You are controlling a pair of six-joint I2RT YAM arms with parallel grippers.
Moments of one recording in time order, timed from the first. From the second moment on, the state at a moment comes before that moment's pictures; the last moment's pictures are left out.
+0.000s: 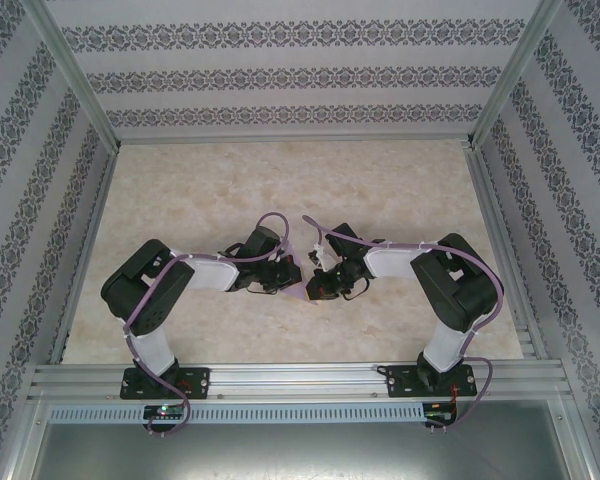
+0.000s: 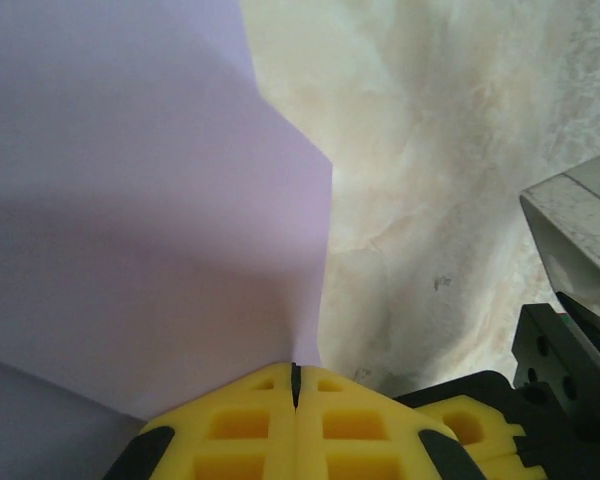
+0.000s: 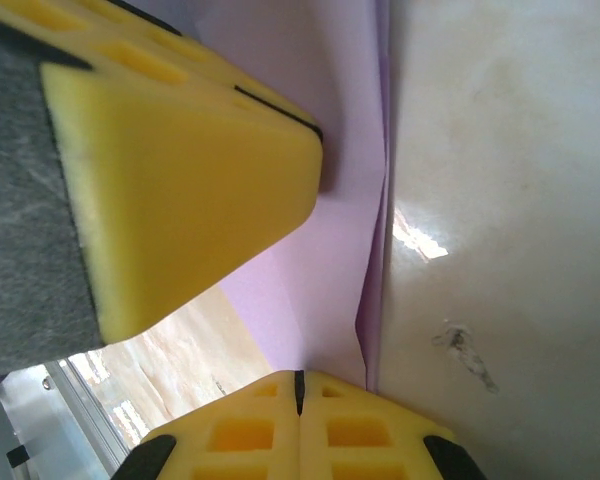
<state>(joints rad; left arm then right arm) -0.64 1.78 0.77 0.15 0.44 -0.97 0.59 1.76 0.81 -0.29 -0.69 0.41</state>
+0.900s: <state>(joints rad) -0.50 1.79 0.72 0.24 0.48 -0.87 0.59 1.76 0.82 -0.32 -0.68 0.38</state>
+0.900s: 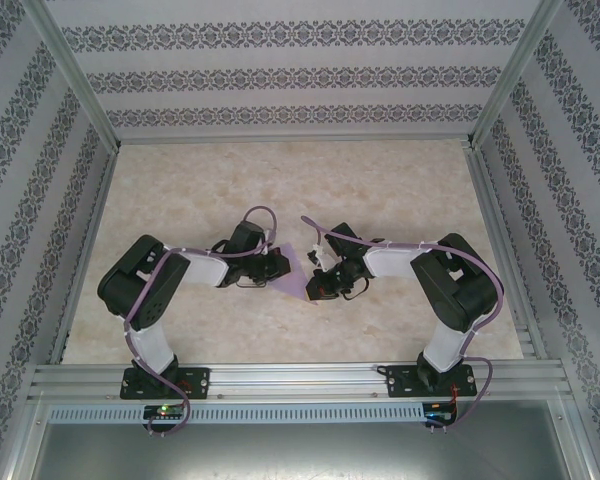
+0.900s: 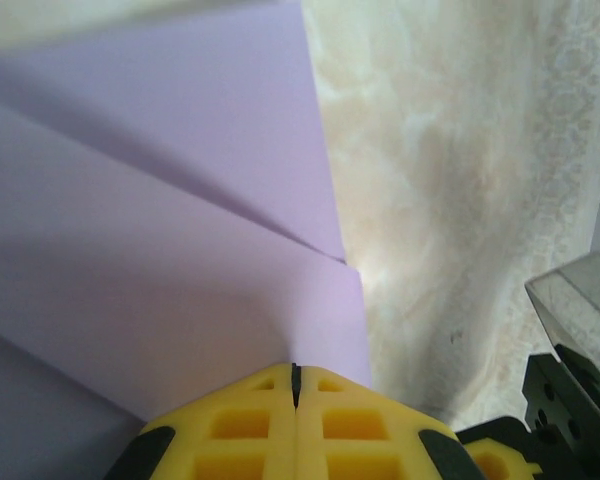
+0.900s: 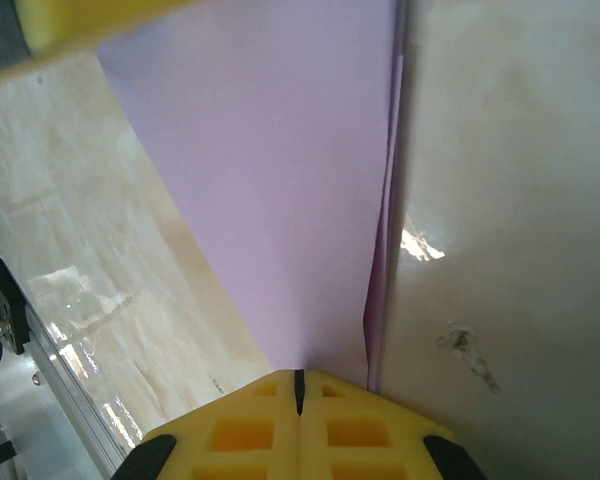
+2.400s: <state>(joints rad) -0.11 1.88 0.95 0.03 0.60 -0.65 0.59 1.71 0.78 -0.29 -0.64 0.39</state>
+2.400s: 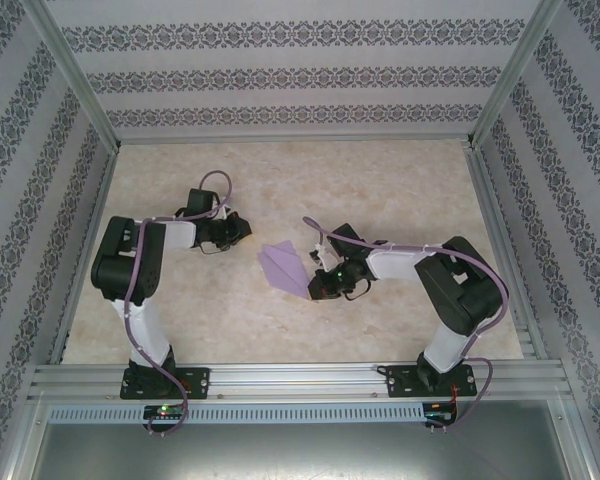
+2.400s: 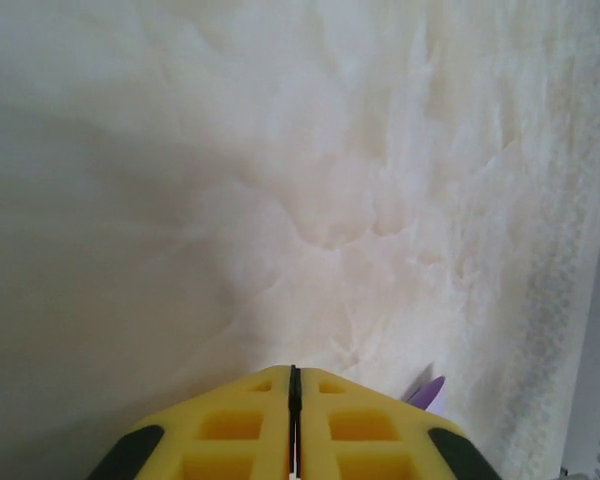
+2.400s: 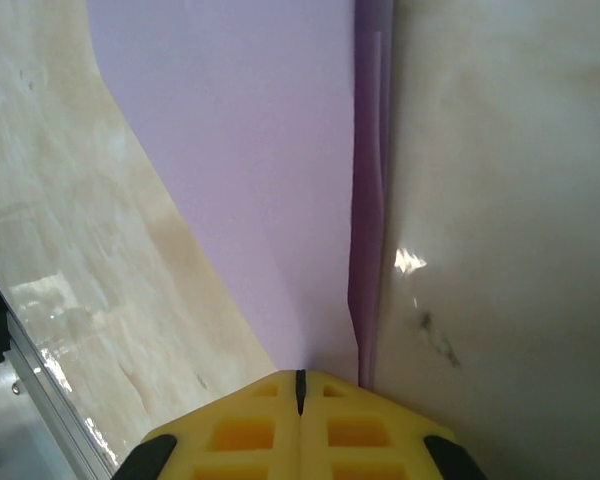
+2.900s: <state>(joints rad) -0.22 1.34 0.64 0.01 0.49 -0.78 0.53 1.24 0.63 -0.14 -0.40 0.46</state>
